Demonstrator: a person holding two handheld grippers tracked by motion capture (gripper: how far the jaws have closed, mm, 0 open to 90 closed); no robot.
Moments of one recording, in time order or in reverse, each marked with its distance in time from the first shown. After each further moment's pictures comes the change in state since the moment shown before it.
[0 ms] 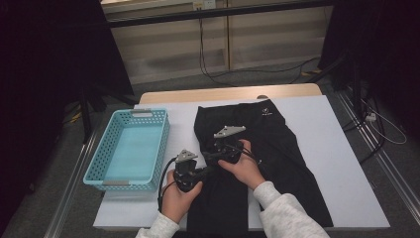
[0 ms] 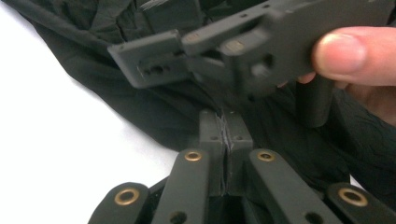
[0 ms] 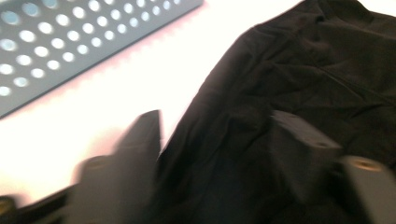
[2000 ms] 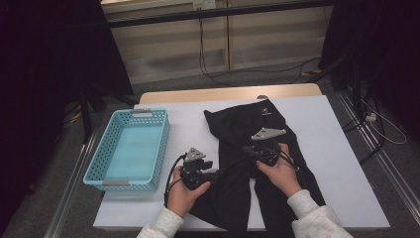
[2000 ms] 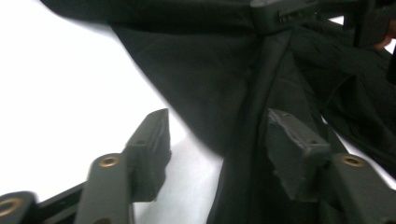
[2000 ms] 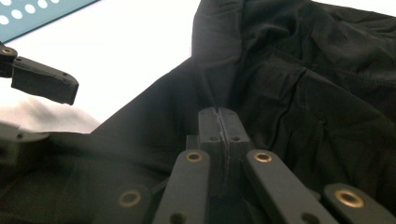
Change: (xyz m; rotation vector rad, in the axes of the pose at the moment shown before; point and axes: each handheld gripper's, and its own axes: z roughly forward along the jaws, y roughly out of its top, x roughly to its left) left arm 0.007 -0.003 0.025 0.018 -0.032 0.098; right arm -0.054 -0.041 -0.074 0.013 -0.102 0.004
